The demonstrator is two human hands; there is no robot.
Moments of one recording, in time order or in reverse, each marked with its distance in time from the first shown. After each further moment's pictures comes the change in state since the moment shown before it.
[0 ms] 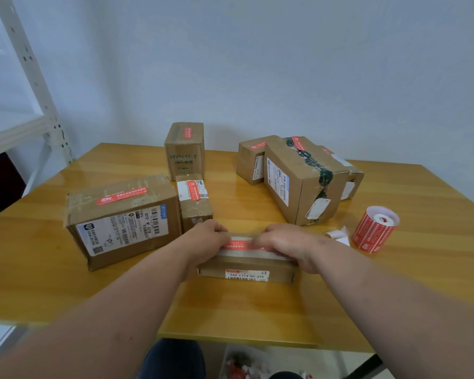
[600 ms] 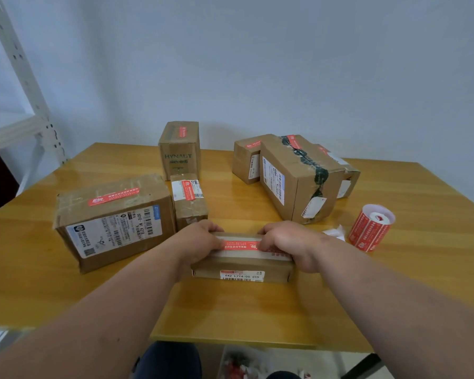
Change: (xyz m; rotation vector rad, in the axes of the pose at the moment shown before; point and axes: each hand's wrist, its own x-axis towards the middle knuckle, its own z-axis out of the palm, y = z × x) left_hand 0.002 0.002 0.000 -0.036 -0.012 -0.051; right_hand 0.003 0.004 -0.007 0.184 -0.036 0.045
